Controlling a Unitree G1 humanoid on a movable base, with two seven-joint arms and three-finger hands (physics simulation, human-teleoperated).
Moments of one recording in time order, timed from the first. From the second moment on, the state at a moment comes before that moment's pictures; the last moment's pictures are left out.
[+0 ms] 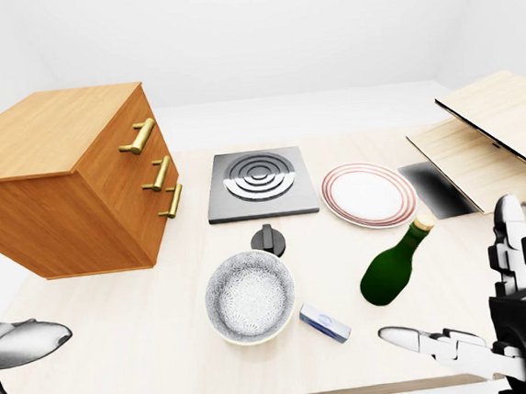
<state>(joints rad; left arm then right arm) 0.07 0.13 0.29 -1.05 -0.44 0.09 0.05 0.35 0.23 -0.78 -1.01 0.14 0.09 0.47</state>
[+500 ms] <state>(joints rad) 0.07 0.11 0.28 -1.05 -0.41 0.09 0.03 0.36 0.24 -0.74 -0.87 0.10 0.09 0.46</state>
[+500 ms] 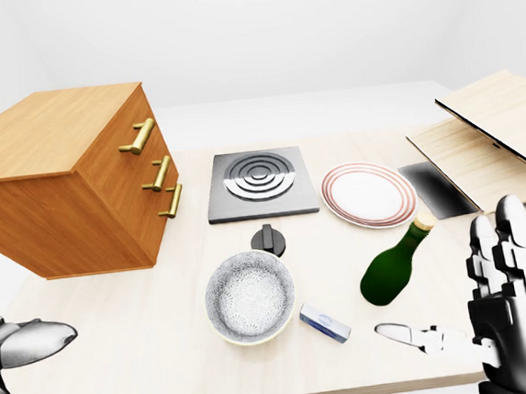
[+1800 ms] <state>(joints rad) 0.09 0.04 0.28 -1.04 -0.33 0.09 -0.05 0.28 0.05 -0.63 -0.39 0.12 0.09 0.28</state>
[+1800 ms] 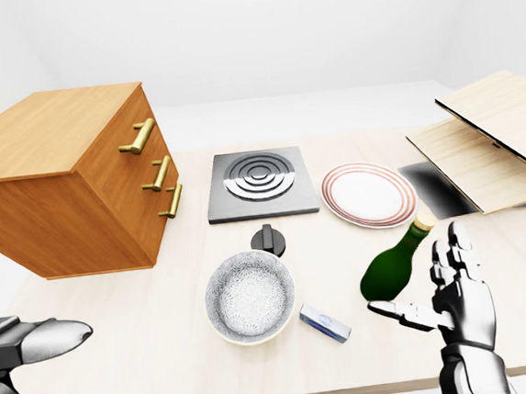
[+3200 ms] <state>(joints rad) 0.14 0.00 0.24 -0.98 -0.26 0.09 -0.10 0.15 -0.10 -0.53 -0.26 0.16 0.09 0.19</state>
